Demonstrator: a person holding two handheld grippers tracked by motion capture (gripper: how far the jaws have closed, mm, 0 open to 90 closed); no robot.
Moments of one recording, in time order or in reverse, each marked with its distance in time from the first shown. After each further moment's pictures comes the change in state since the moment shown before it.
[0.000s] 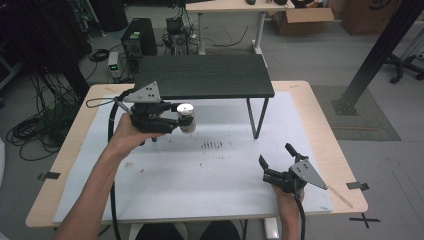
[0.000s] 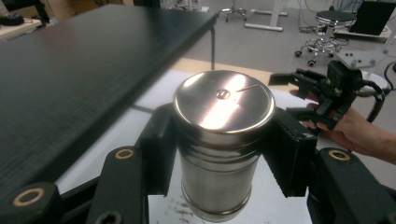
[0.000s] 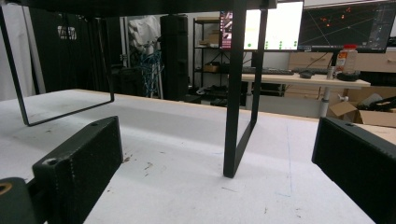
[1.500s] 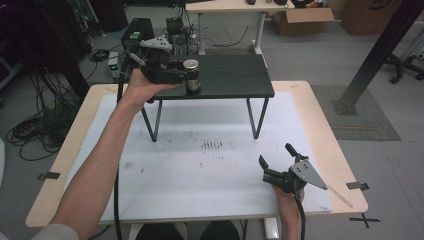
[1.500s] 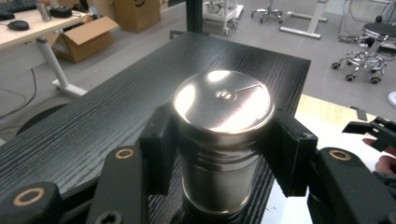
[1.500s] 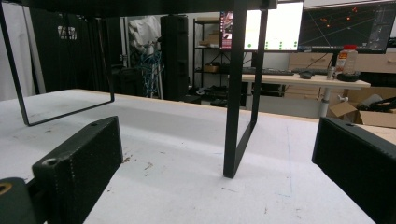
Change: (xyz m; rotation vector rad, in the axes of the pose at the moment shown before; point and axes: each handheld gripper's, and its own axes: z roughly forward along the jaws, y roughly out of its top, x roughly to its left) left arm 0.085 0.061 0.034 0.034 0.114 -0.089; right arm 0.000 0.000 0.000 -0.002 0.001 -0.002
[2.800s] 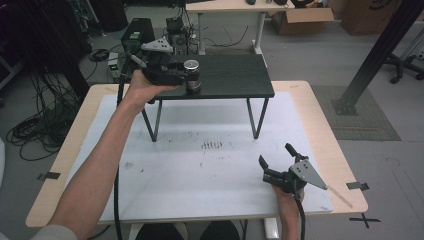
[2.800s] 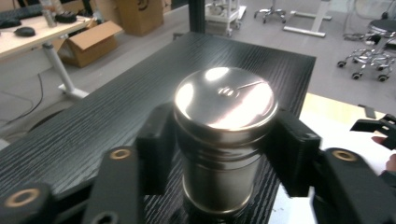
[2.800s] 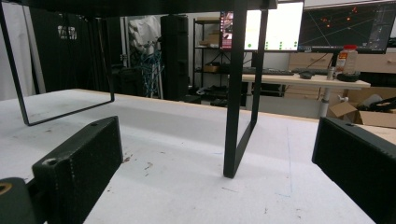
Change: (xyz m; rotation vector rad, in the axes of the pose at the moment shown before) left arm -0.001 -0.004 0.003 -0.007 0.018 0.019; right arm 0.000 0.000 0.000 -0.001 0.000 -0.002
